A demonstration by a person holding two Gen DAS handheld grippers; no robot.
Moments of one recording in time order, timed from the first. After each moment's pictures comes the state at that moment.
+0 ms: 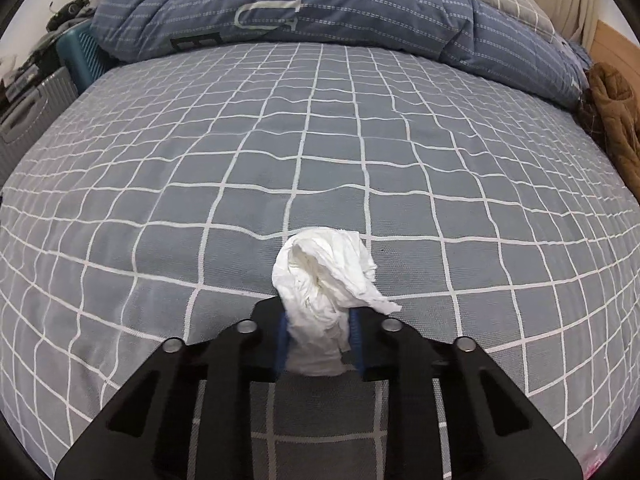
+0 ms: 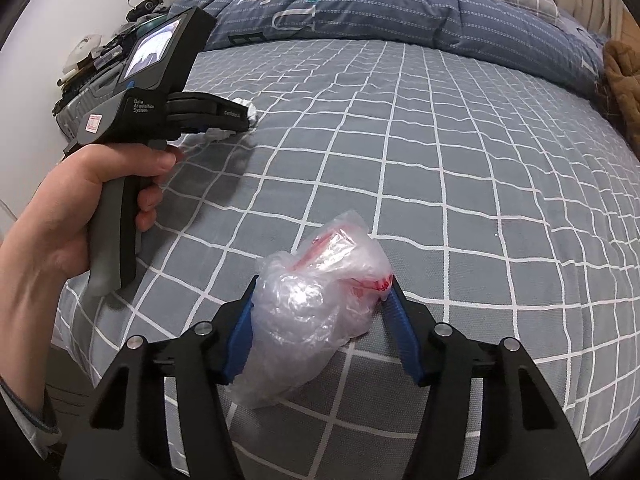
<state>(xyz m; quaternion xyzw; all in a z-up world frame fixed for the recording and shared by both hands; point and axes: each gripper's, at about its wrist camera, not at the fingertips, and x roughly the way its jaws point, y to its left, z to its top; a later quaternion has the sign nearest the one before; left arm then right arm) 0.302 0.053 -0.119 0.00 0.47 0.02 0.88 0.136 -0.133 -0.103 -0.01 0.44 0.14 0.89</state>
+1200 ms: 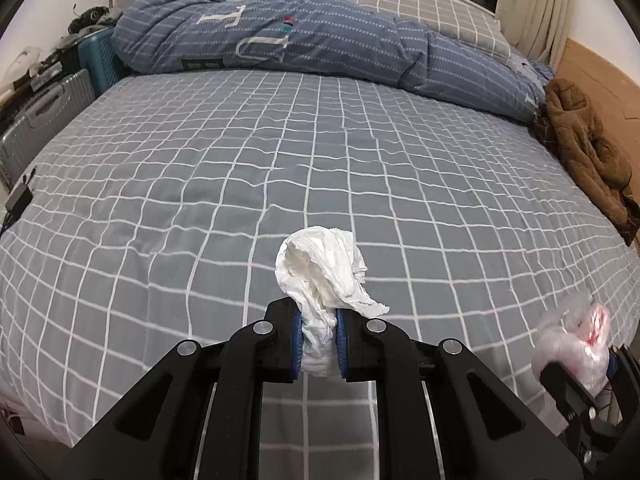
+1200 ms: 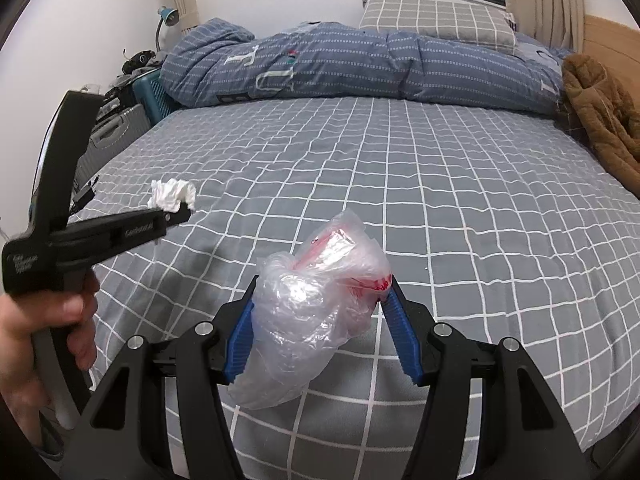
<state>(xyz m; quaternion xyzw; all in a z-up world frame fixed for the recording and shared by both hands) 0.164 0.021 -0.042 -0.03 0.43 -0.01 0.90 0.096 -0.174 -0.035 0.02 0.37 0.11 0.92</state>
